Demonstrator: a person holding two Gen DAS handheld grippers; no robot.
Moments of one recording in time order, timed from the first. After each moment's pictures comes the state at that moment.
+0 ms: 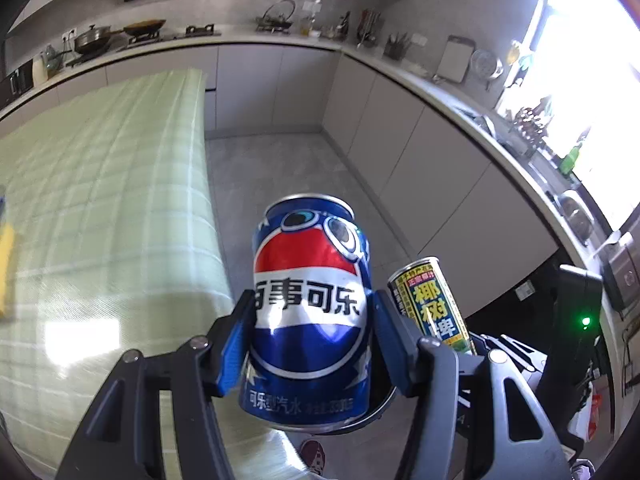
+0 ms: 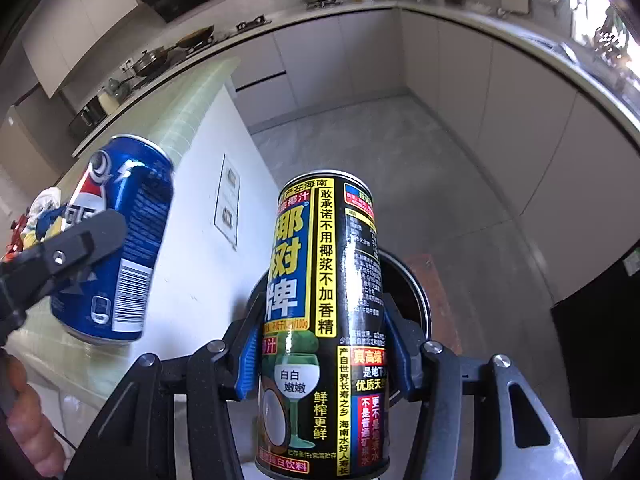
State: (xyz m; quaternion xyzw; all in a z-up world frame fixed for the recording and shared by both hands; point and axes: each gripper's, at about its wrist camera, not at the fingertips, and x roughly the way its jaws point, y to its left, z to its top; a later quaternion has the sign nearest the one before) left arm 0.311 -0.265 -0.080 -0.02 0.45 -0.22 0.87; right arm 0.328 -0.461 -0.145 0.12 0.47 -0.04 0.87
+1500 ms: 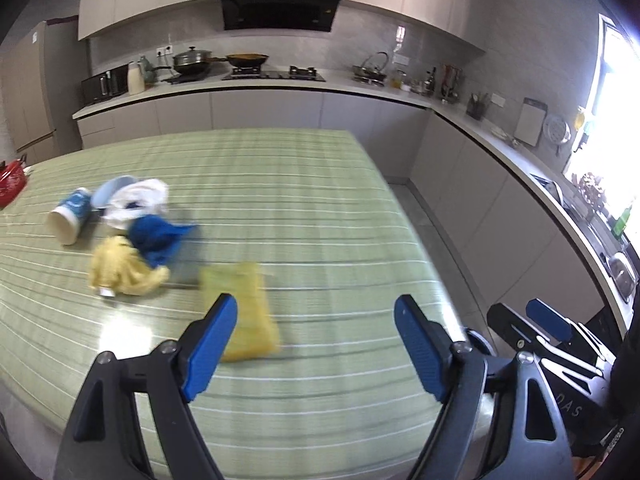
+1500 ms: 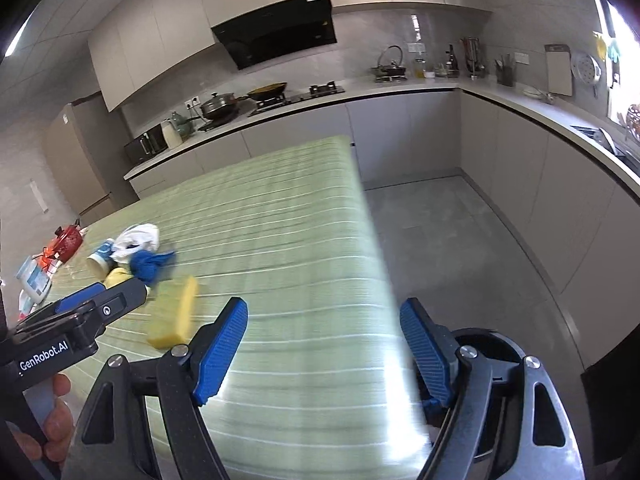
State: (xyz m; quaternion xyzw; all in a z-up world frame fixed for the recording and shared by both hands) left arm 0.314 -0.048 -0.003 -0.04 0.38 -0.09 0.92; right arm 0.352 -0.236 -0.032 0.09 0.35 0.02 0.93
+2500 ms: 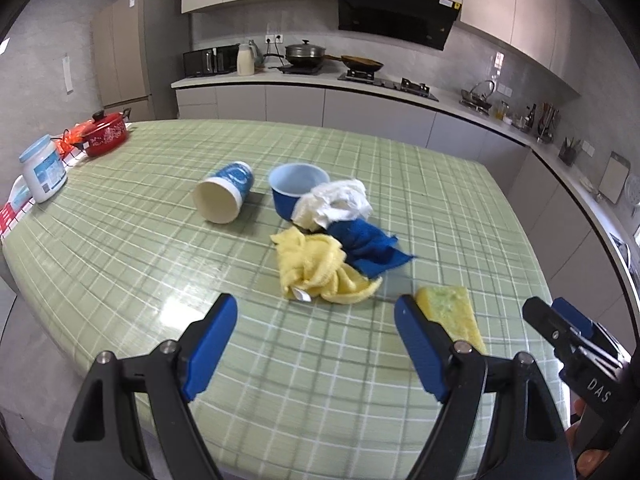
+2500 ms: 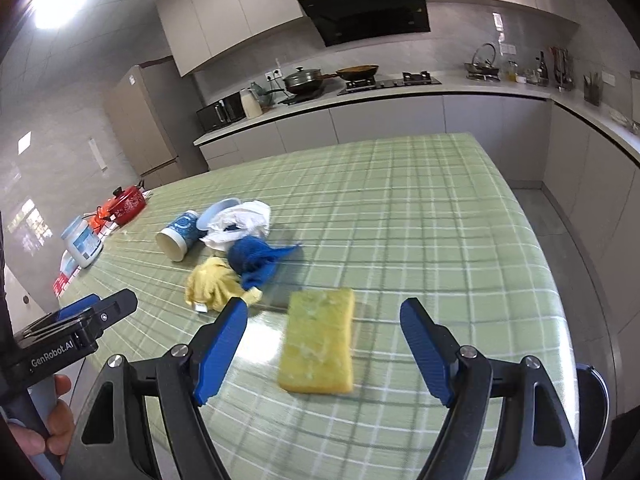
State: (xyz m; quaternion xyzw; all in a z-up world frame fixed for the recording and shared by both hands) left arm 0.318 0.126 -0.010 -0.08 0.38 0.07 0.92; right arm 0.412 -0.086 -0.040 0.05 0.35 0.15 0.92
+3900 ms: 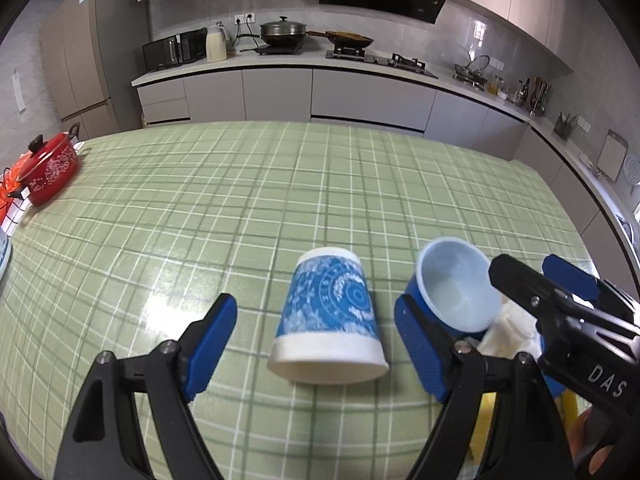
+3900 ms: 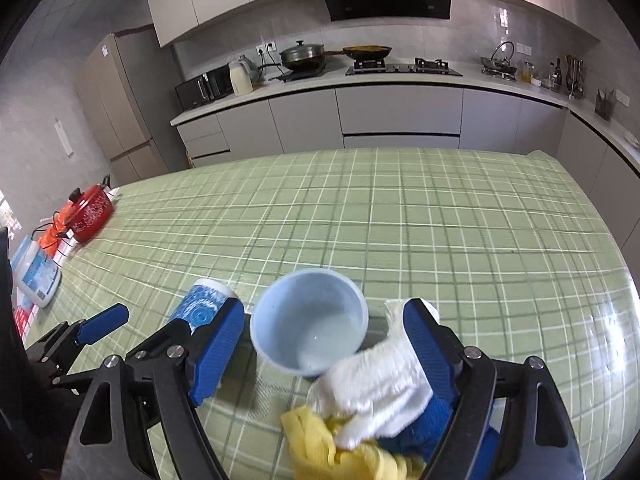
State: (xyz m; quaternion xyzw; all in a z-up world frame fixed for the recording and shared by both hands) left arm 0.505 0.279 -0.052 -0.04 0.43 -0.01 0.90; right arm 0.599 0.152 -0.065 0.02 0.40 0.10 0.91
